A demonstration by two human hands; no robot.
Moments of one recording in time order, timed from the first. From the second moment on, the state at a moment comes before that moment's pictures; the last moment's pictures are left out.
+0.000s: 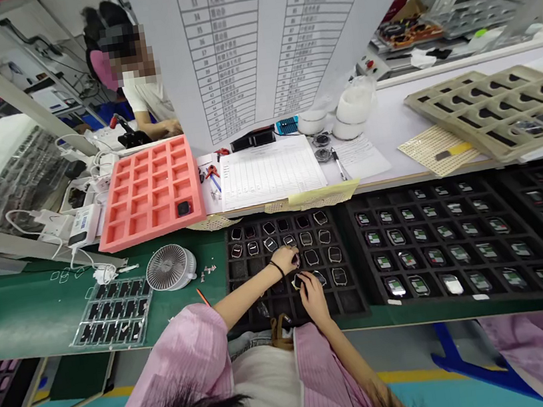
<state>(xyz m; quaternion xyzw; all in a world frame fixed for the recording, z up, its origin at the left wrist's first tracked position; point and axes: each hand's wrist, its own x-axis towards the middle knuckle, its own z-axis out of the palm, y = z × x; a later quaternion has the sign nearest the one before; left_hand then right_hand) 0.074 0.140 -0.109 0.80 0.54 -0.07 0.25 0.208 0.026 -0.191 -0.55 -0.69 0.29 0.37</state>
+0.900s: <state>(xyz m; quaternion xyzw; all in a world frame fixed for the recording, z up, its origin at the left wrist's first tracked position) 0.081 0.132 -0.120 0.80 0.54 -0.06 0.24 0.199 0.070 -0.167 -0.66 -0.45 0.42 0.43</state>
